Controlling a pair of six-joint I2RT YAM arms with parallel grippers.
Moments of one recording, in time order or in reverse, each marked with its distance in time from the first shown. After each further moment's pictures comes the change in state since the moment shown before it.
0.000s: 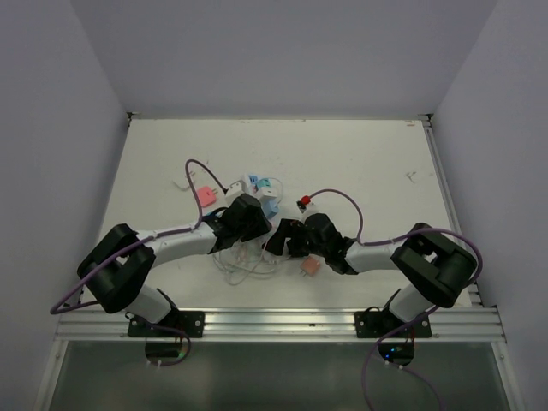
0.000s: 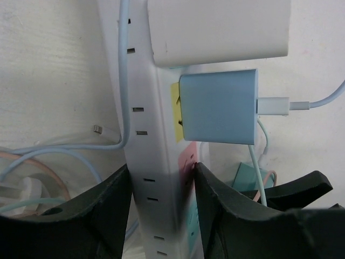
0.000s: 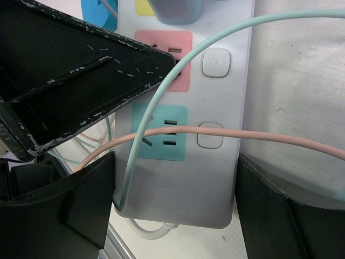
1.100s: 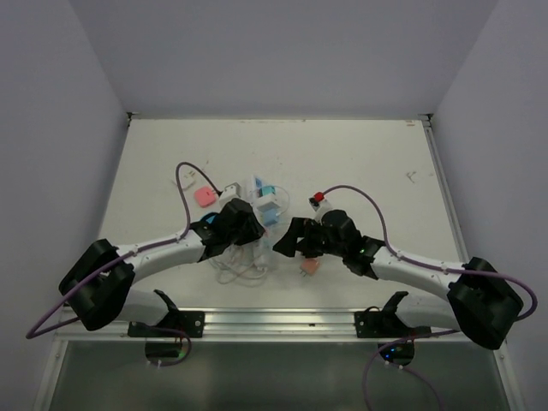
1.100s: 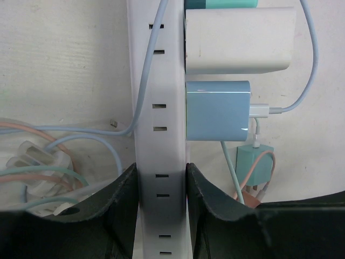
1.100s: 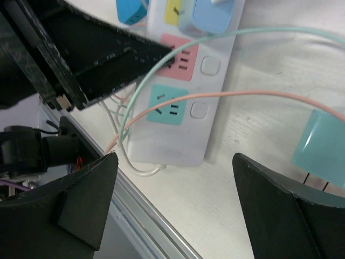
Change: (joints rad) left arm -0.004 -0.139 -0.072 -0.034 0.005 0.038; right arm -0.029 -0.352 -0.009 -0.342 -0.067 -0.035
